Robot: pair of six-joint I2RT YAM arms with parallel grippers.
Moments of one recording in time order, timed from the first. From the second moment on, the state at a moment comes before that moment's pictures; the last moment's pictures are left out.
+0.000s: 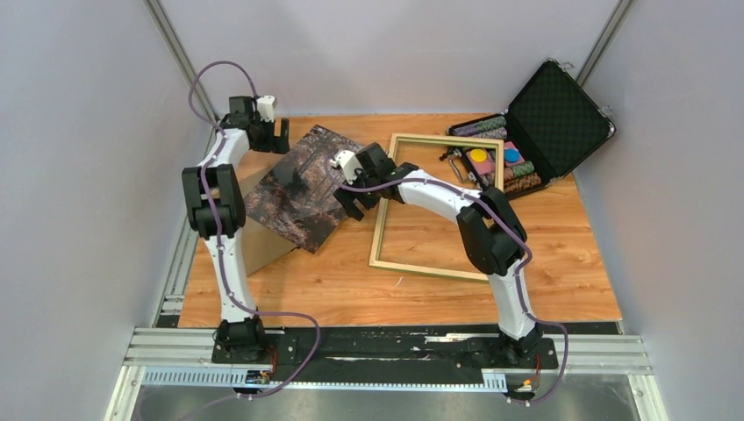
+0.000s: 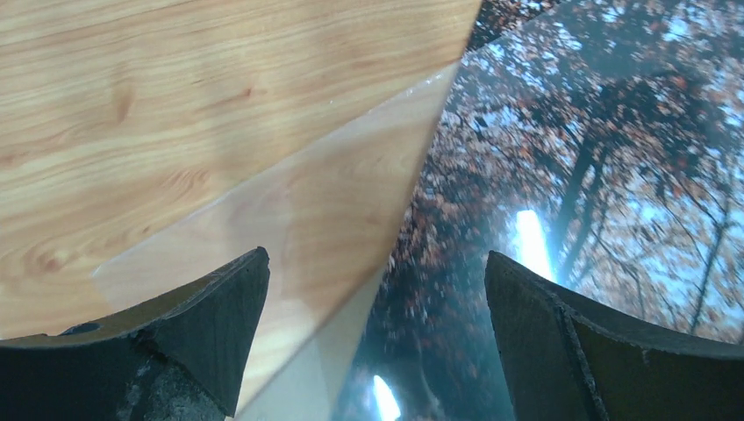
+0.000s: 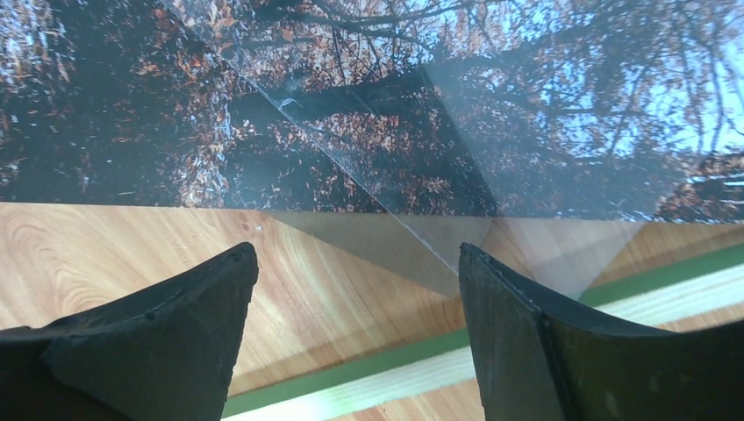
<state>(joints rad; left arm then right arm) 0.10 2.22 1.85 -0.42 0.26 0.19 0.72 2.11 1.65 -0.37 -0.22 -0.23</state>
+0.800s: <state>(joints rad) 0.10 2.65 2.41 -0.53 0.39 0.08 0.75 2.19 1.69 -0.37 -0.11 -0.27</state>
